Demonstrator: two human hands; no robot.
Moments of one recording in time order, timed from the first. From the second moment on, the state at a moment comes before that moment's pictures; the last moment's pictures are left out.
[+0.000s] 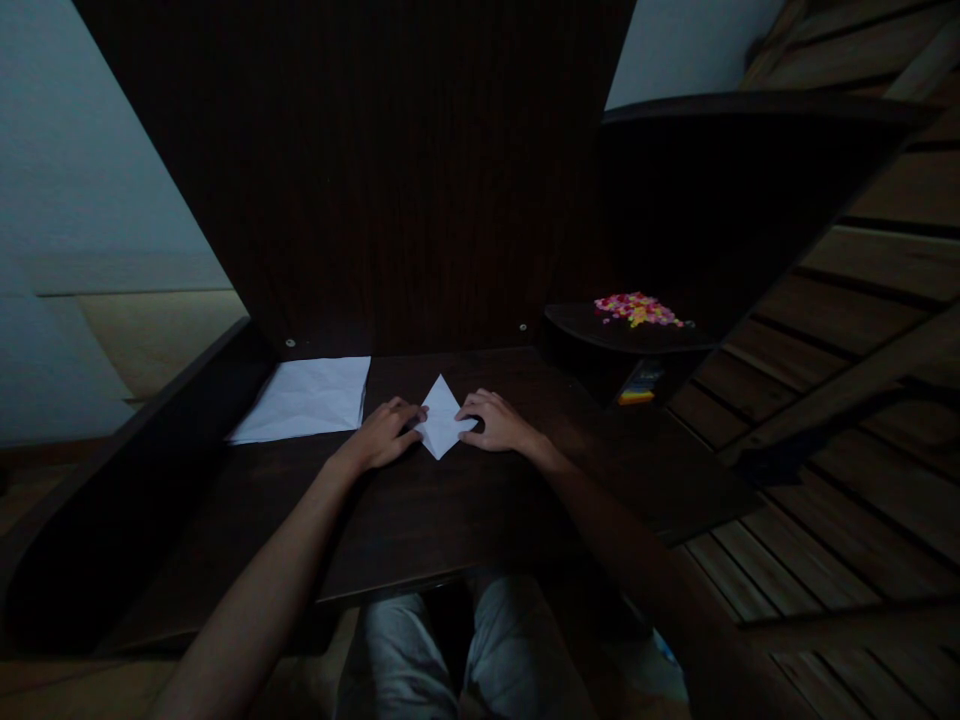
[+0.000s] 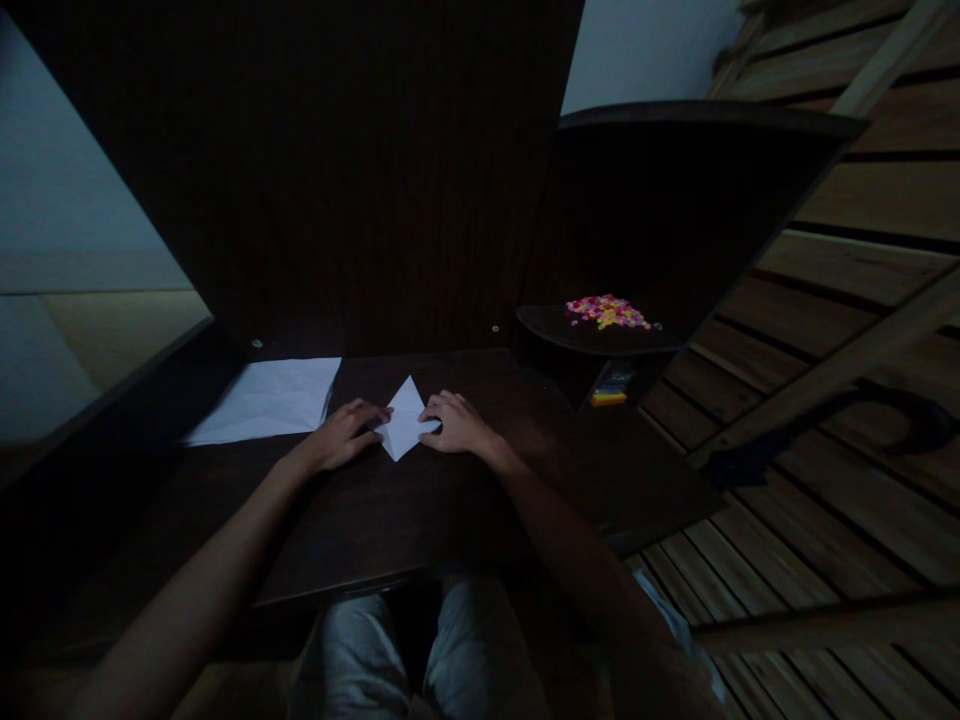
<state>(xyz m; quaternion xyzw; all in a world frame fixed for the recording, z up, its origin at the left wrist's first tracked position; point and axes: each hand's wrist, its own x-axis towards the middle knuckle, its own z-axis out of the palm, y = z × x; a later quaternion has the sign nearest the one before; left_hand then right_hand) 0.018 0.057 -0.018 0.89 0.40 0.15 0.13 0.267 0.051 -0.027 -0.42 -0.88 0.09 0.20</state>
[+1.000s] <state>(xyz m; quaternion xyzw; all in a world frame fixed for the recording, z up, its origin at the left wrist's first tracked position) 0.016 0.060 -0.021 0.90 0.39 0.16 0.14 0.266 0.050 -0.026 -0.42 -0.88 0.08 0.19</state>
